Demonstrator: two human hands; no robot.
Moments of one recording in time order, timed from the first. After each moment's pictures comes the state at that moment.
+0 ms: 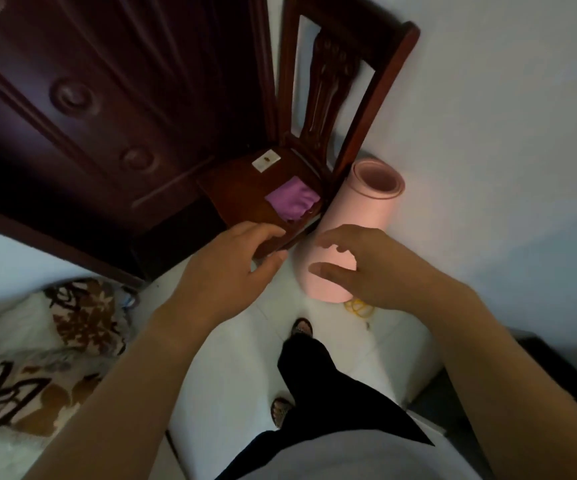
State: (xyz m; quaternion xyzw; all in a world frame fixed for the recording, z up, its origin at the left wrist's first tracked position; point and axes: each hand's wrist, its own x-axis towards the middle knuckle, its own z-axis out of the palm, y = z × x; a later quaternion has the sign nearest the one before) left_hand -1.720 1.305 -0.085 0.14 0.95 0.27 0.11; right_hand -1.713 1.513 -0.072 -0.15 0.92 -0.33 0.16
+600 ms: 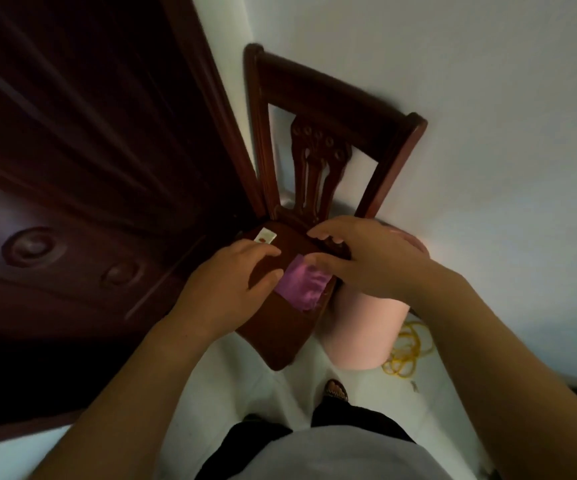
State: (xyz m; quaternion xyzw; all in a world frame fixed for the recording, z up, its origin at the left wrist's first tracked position) left_hand -2.027 1.307 -0.078 0.25 0.94 0.20 0.15; right_hand -1.993 1.519 -0.074 -0.07 0.94 -0.34 0.09
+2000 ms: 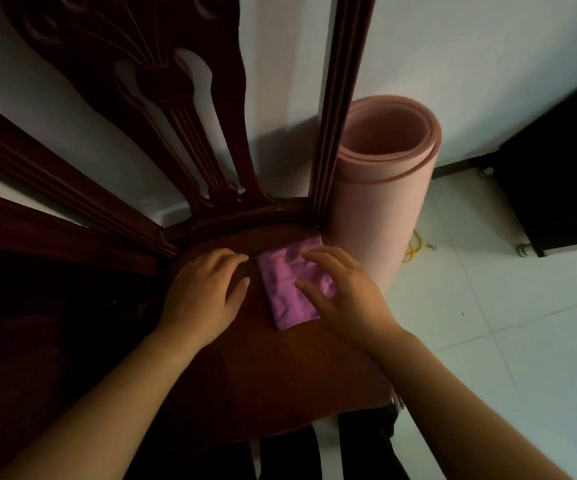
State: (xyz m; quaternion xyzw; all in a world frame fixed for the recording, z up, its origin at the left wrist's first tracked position) left_hand -2.312 1.317 -0.428 0.62 0.75 0.03 0.24; right_hand -2.105 1.381 -0.438 0.45 0.80 -0.38 -0.12
